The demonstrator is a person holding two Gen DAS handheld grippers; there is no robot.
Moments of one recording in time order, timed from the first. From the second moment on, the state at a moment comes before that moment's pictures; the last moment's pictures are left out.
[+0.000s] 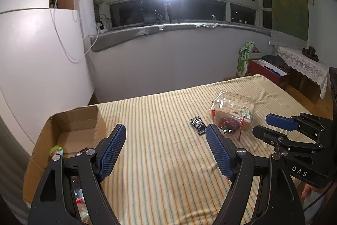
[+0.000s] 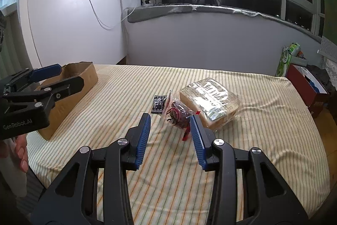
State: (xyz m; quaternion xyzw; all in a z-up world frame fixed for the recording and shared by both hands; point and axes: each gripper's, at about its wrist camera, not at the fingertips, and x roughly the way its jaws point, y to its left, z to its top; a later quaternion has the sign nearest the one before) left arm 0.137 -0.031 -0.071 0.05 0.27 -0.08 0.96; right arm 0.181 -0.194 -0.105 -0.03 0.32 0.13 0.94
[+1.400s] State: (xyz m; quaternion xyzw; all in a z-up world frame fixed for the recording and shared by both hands) left arm 0.279 -0.093 -0.166 0.04 0.43 -0.14 0.89; right arm 0.230 -0.219 -0.156 -0.02 0.40 0.14 0.91
